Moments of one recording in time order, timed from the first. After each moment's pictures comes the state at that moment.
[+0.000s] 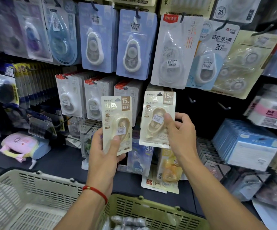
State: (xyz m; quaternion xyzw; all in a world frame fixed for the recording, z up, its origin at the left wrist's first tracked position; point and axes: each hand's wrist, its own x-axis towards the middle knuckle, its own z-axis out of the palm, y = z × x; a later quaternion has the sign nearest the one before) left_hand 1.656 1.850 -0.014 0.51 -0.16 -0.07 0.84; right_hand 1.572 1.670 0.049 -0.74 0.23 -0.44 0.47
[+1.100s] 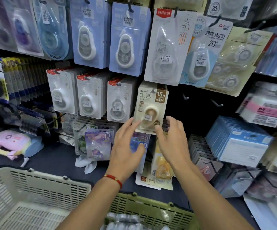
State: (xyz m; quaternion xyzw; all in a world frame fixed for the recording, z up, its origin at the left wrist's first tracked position) left_hand 1.643 1.803 -0.016 0.71 -0.40 0.05 0.58; right_hand 1.560 1.667 0.030 -0.86 0.30 -0.33 0.24
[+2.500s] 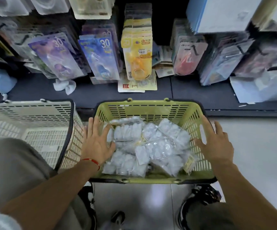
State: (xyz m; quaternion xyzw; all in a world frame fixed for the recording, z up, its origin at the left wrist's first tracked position) left_hand 1.539 1.895 -0.243 0.91 -0.41 -0.05 -0.02; right_hand 1.234 1.623 -0.250 -0.84 0.53 0.01 0.11
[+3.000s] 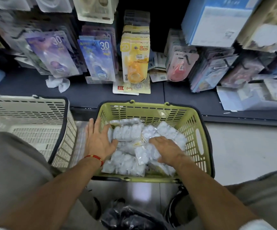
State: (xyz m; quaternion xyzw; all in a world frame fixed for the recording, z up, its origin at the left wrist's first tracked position) left_hand 1.517 1.870 -0.229 0.92 -0.36 -0.12 0.07; right_hand 1.313 1.678 -0.253 -0.94 0.20 0.21 0.16
